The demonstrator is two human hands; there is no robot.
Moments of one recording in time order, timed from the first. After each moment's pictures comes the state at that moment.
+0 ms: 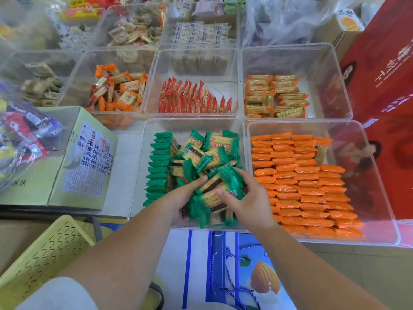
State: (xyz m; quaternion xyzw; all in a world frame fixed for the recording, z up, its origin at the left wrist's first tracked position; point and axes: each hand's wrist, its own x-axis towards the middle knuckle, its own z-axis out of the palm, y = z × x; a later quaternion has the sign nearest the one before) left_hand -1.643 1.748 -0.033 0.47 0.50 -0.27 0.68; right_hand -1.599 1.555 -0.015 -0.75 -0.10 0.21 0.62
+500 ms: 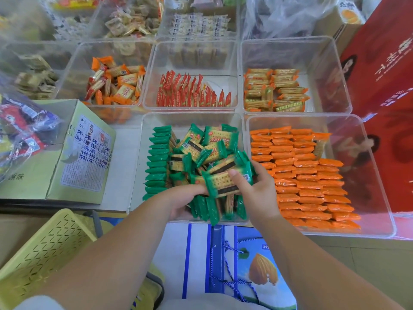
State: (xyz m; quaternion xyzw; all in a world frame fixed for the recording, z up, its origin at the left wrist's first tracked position) left_hand -1.654 1.744 -0.018 0.55 0.38 -0.34 0.66; right_hand -1.594 1.554 -0.010 -0.66 -0.01 0.20 0.72
